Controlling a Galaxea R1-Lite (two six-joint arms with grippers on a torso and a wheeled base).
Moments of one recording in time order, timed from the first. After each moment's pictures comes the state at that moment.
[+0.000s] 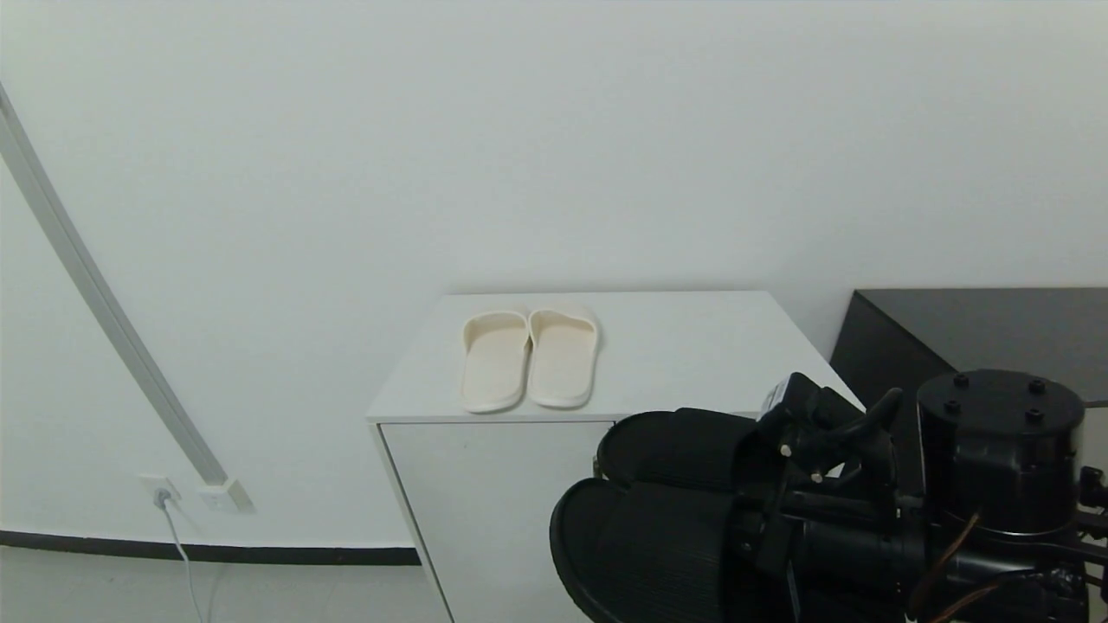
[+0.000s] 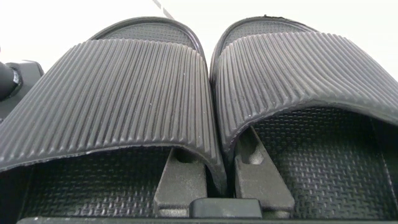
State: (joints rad) left arm 0.00 0.00 0.00 0.01 0.00 0.00; right arm 0.81 1.55 -0.56 -0.67 0.18 -0.04
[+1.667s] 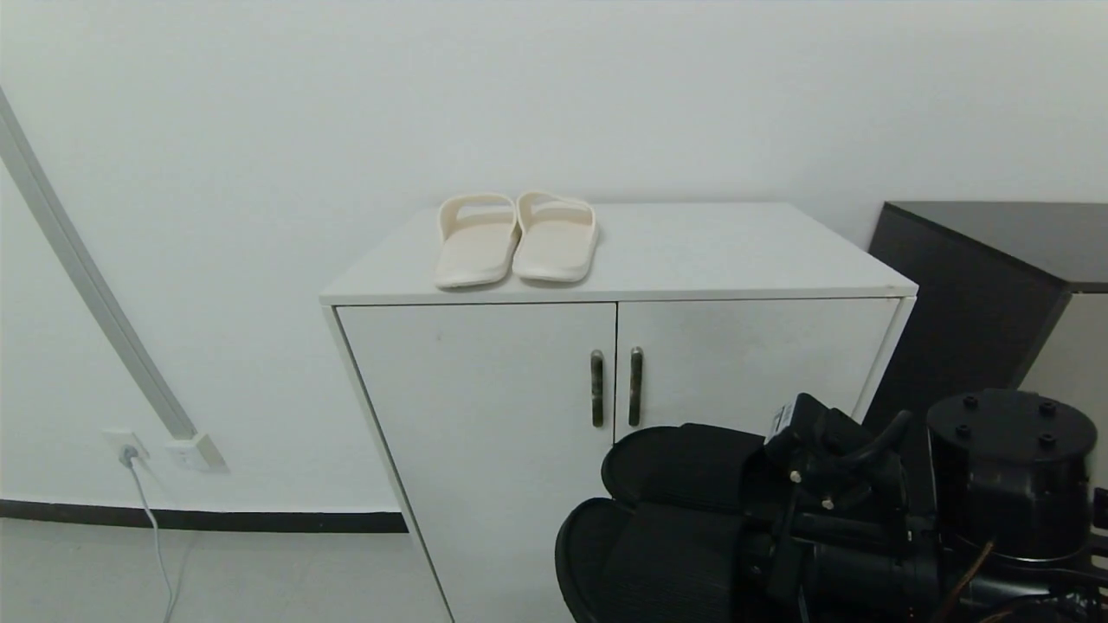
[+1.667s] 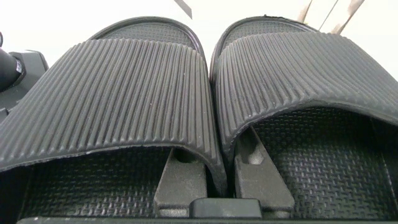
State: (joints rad) left arm 0.00 0.00 0.00 0.01 0.00 0.00; right arm 0.83 1.54 -0.52 -0.69 0.18 -0.04
